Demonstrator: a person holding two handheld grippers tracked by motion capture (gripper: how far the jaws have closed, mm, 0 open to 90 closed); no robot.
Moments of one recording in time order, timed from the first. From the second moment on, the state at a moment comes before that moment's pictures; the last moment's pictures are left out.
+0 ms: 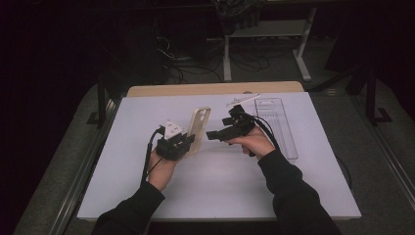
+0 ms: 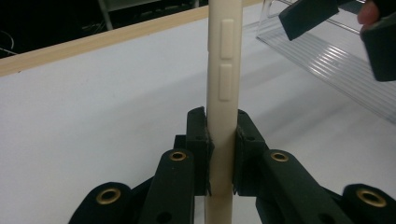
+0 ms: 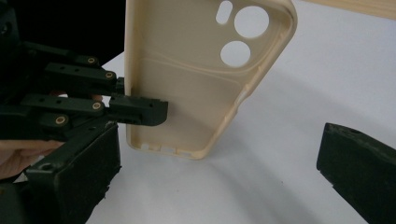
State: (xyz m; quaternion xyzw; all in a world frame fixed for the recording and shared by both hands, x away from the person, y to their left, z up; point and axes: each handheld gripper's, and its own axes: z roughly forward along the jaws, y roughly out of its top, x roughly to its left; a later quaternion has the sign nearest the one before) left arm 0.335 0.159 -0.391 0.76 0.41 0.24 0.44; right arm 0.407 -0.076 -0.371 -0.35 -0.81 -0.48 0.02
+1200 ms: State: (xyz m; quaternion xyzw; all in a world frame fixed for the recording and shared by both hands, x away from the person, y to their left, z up) left arm 0.324 0.137 -0.391 0.78 0.38 0.23 0.44; right arm 0.407 -0.064 -0.376 -0.36 -0.79 -0.50 0.03
